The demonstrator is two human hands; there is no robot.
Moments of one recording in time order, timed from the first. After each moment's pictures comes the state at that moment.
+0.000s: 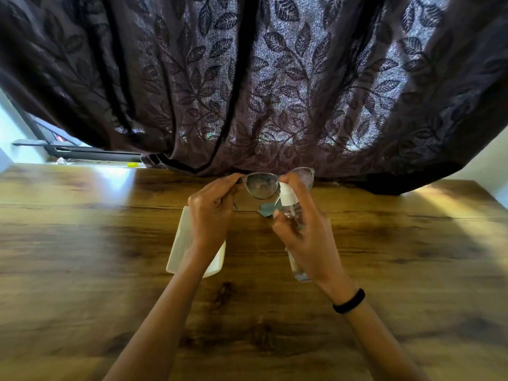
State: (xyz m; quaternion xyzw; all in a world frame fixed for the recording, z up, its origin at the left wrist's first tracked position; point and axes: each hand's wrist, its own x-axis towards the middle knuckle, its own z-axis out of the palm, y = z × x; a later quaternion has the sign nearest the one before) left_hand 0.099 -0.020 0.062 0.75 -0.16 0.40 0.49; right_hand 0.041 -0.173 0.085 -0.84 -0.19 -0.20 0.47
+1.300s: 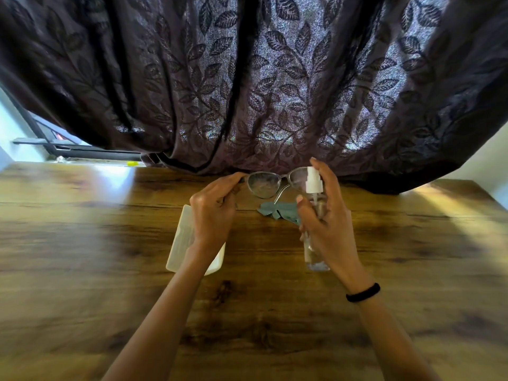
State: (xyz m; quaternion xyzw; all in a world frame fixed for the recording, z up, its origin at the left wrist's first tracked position) left_hand 0.099 -0.022 0.059 0.75 -0.17 0.41 0.49; right_hand 0.047 -0.196 0.089 -0.83 -0.11 -0.20 0.51
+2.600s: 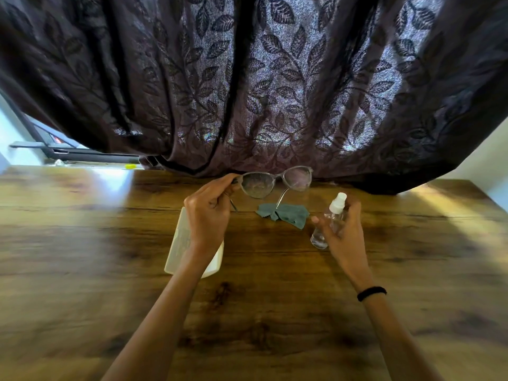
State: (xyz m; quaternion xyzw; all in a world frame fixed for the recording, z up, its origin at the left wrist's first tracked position) left_hand 0.099 -0.021 0.058 0.73 -0.14 0.41 0.53; right_hand 0.065 -0.248 0.031 -0.84 0.01 -0.20 0.50
